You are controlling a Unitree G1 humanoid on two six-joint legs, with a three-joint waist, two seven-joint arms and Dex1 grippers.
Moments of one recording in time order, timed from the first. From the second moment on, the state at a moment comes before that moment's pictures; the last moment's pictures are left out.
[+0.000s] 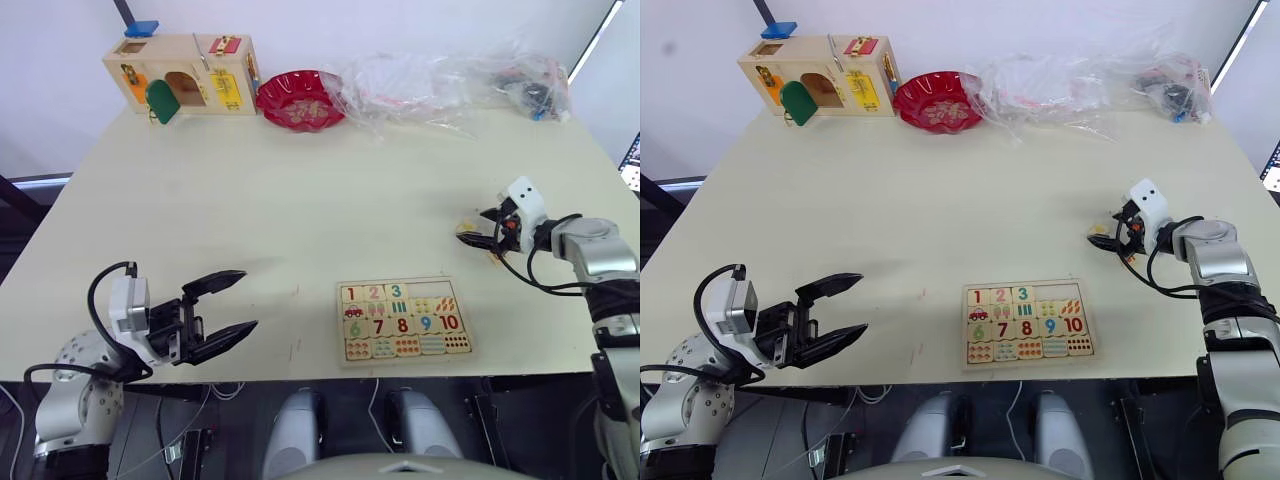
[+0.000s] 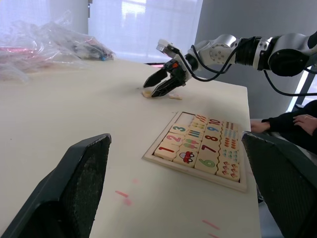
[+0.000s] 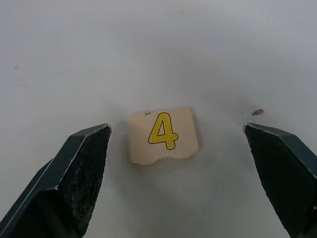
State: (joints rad) left arm 0.14 0.63 0.34 -0.09 -0.75 0.08 -1.42; right arm -0.72 -0.66 0.05 0.69 0.14 0.32 0.97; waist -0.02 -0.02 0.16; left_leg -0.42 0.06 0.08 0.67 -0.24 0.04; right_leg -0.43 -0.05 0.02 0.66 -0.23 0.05
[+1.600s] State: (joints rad) left arm -0.01 0.59 0.29 0.01 -0.75 0.09 -1.44; right arm 0.02 -0.39 -0.40 -0.81 0.33 1.38 0.39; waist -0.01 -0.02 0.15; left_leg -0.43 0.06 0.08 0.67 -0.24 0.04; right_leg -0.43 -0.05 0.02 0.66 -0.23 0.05
